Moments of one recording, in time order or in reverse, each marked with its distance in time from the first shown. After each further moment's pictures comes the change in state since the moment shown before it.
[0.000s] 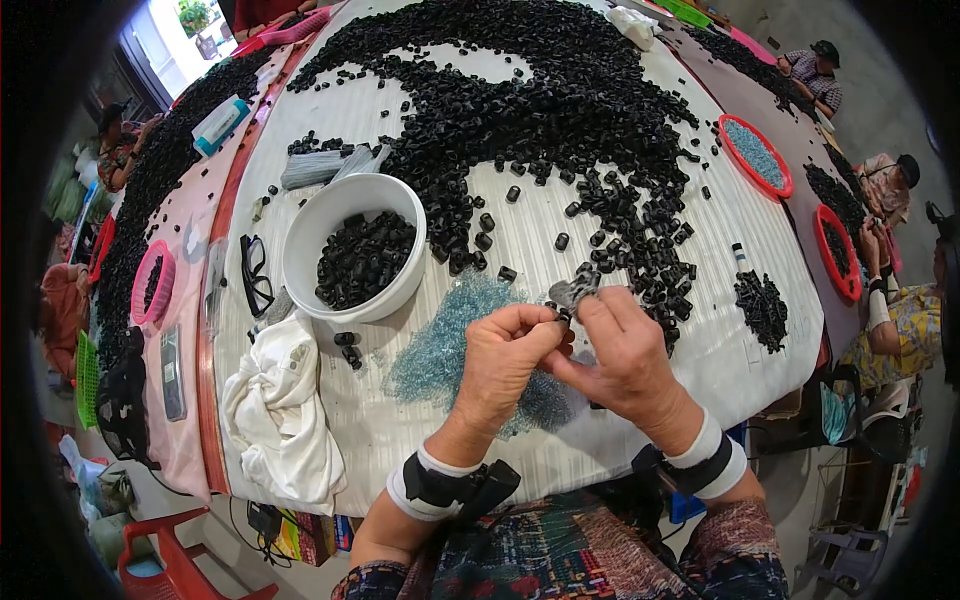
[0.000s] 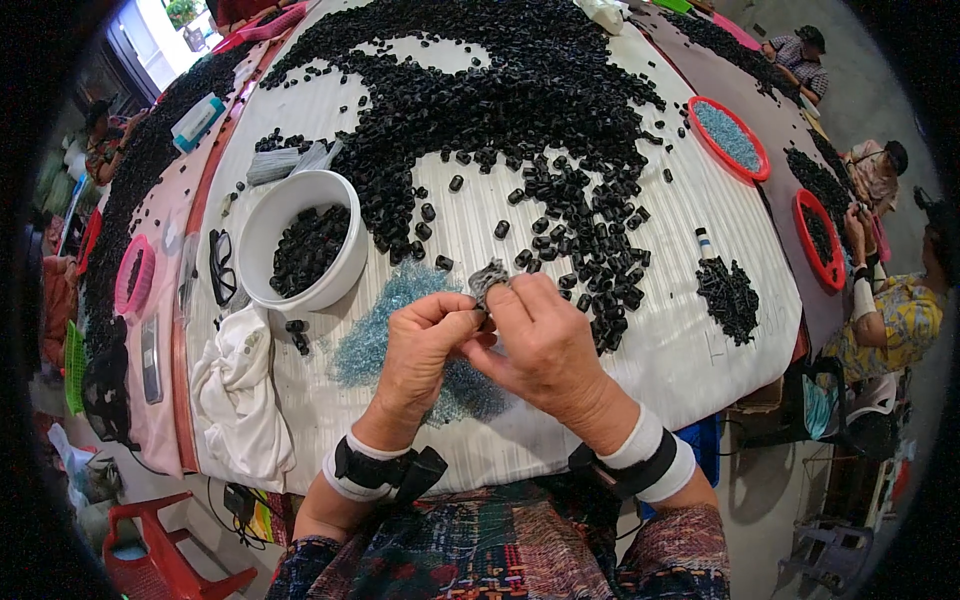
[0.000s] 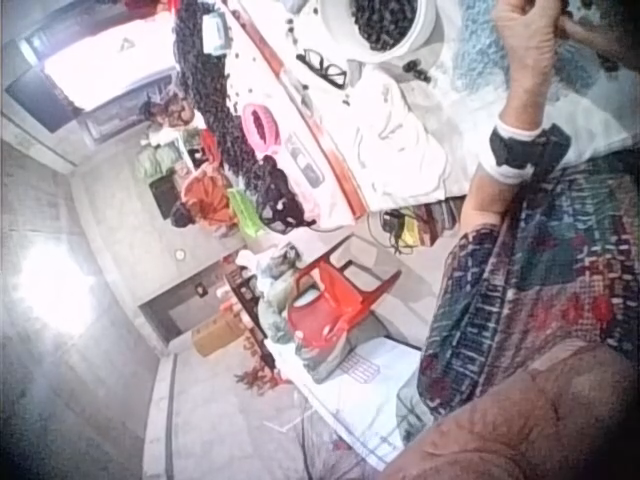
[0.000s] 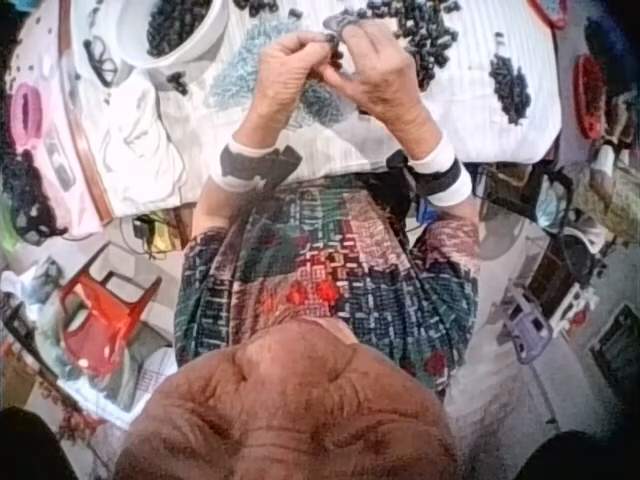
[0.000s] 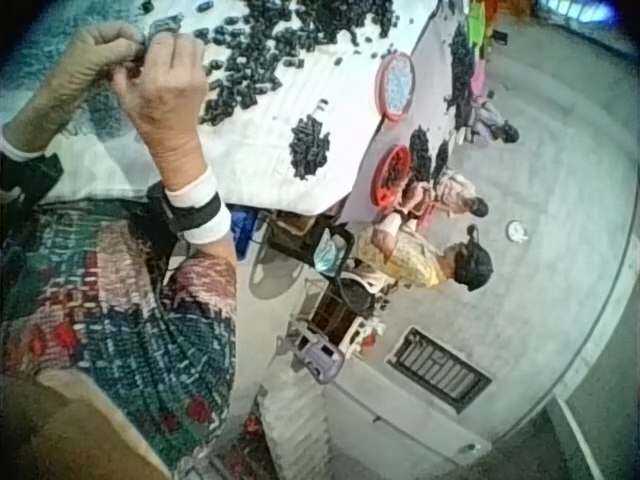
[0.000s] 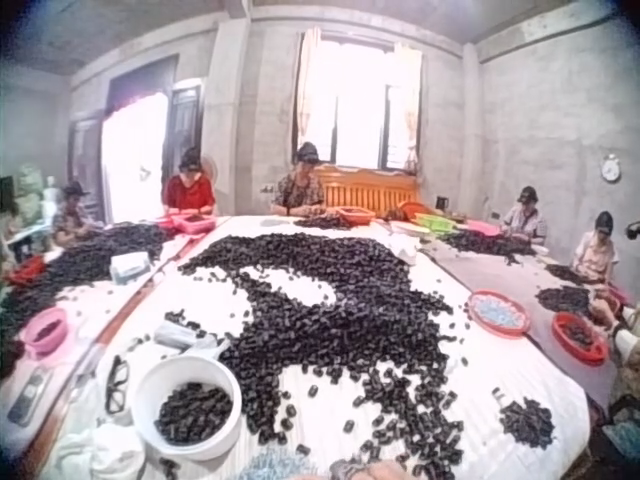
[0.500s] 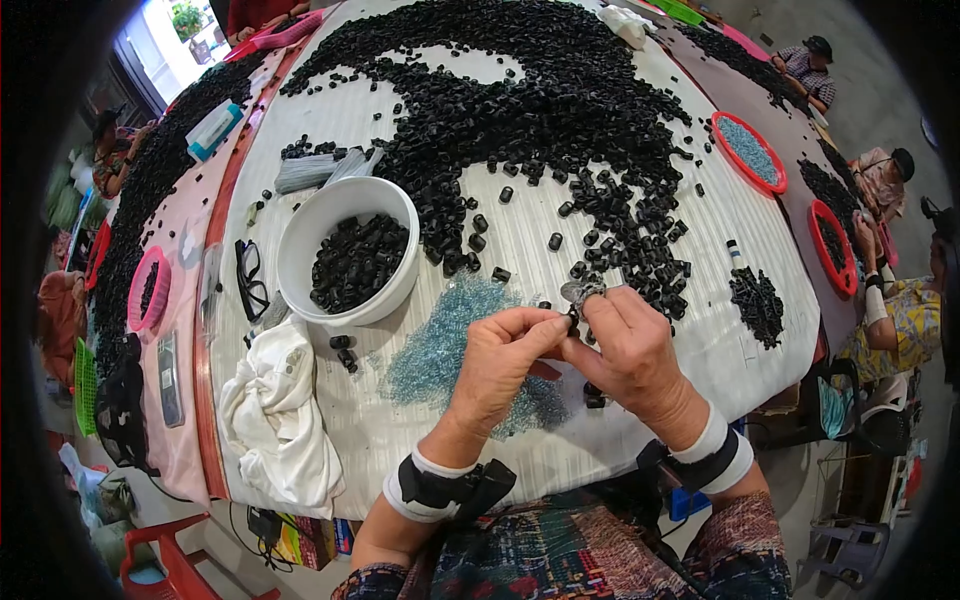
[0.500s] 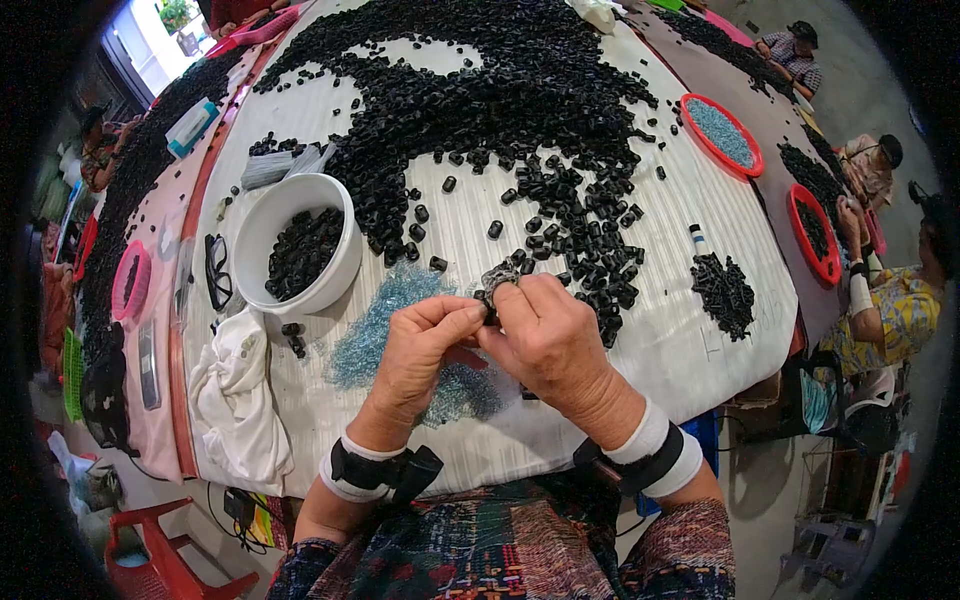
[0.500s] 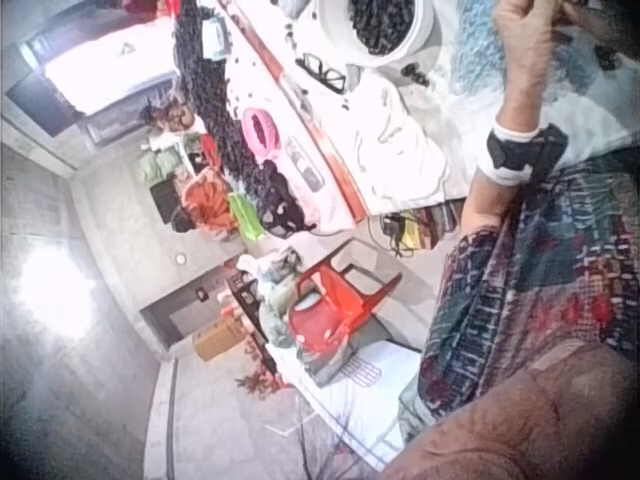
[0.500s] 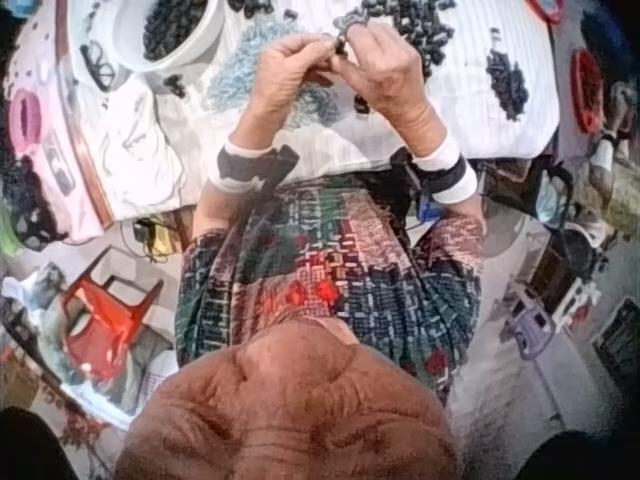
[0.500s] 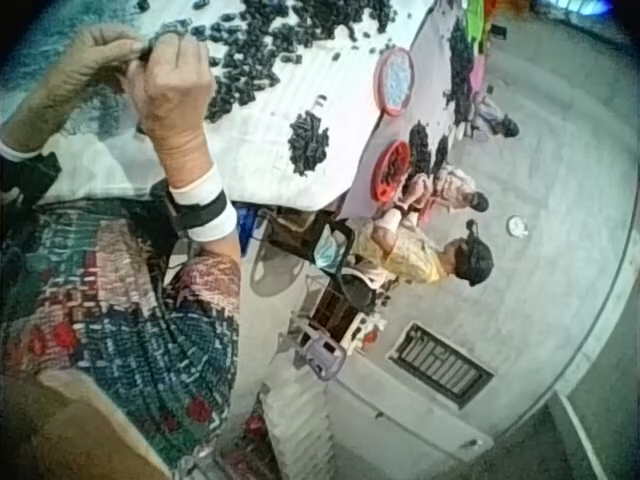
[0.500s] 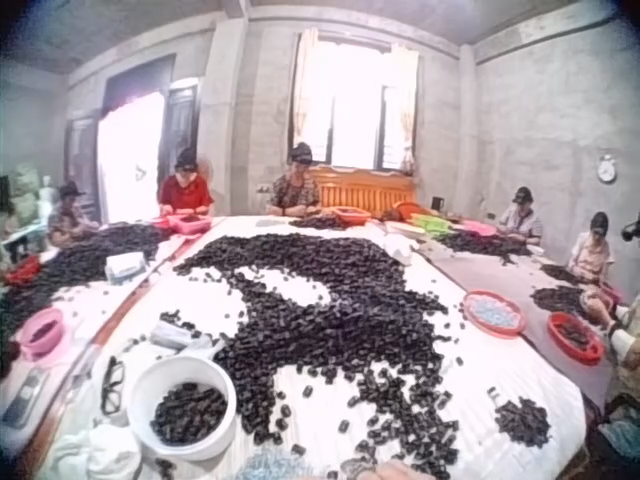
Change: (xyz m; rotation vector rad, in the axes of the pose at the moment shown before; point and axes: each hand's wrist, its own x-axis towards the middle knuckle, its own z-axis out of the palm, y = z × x) left_hand 0.000 0.005 0.001 0.090 -0.055 -0.057; right_hand 0.000 0.006 -0.006 -0.093 0.003 -0.030
